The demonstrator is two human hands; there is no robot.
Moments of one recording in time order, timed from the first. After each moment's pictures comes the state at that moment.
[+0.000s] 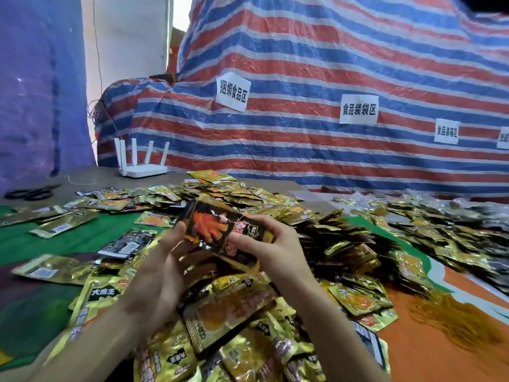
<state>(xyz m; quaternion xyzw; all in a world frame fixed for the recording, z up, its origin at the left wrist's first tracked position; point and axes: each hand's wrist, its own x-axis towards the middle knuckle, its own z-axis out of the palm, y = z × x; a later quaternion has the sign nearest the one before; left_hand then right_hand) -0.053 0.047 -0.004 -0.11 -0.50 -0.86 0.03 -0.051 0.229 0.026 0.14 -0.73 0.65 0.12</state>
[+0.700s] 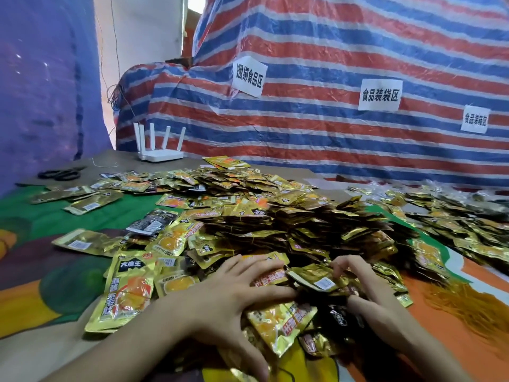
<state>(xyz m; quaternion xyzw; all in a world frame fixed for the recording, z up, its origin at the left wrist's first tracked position) -0.050 0.056 -0.046 -0.49 -0.86 -0.13 0.02 0.000 0.350 -0.031 0.16 -0.91 0.36 0.12</state>
